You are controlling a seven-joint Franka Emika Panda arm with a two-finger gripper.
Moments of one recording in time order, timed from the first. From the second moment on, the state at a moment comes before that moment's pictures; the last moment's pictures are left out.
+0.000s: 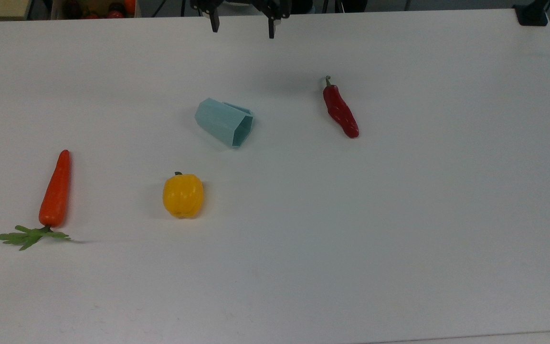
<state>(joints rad) 0.12 0.03 0.02 -1.65 0.00 1.76 0.31</state>
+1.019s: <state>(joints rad) 0.30 0.50 0.03 -1.43 -0.32 1.76 0.92</state>
